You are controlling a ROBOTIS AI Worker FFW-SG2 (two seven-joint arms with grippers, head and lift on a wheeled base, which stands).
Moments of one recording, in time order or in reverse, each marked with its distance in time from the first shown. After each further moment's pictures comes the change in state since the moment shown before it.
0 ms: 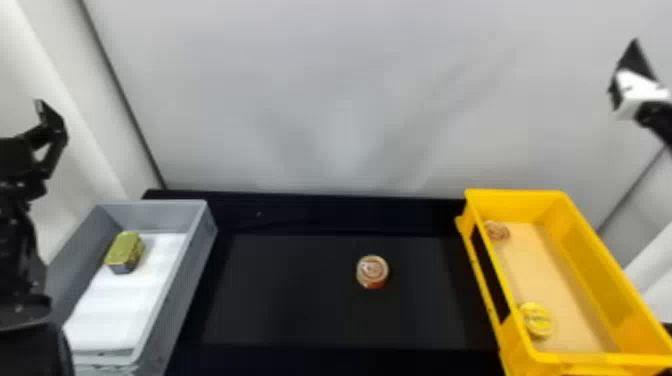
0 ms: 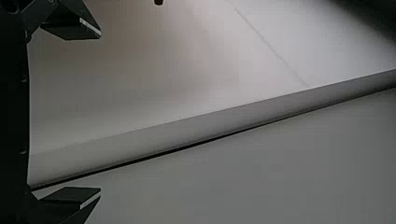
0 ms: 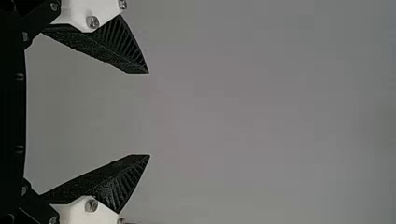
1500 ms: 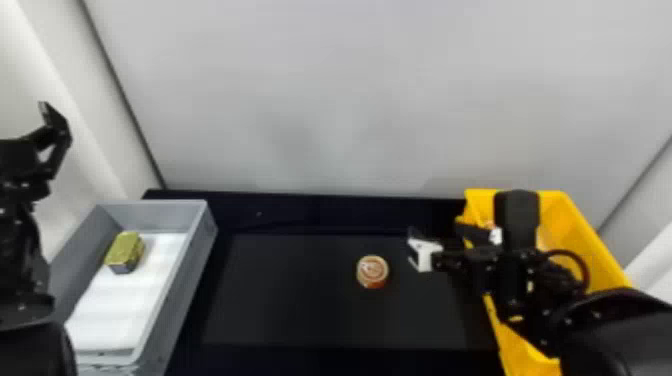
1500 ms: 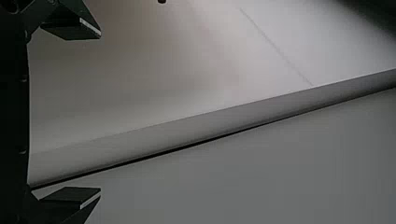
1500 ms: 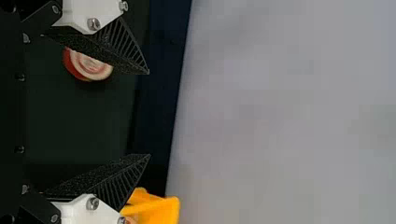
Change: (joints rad) left arm -0.003 0.000 -0.005 0.006 0.001 0.009 0.000; right arm 0.046 0.017 0.414 0.131 -0.214 0.493 -0.038
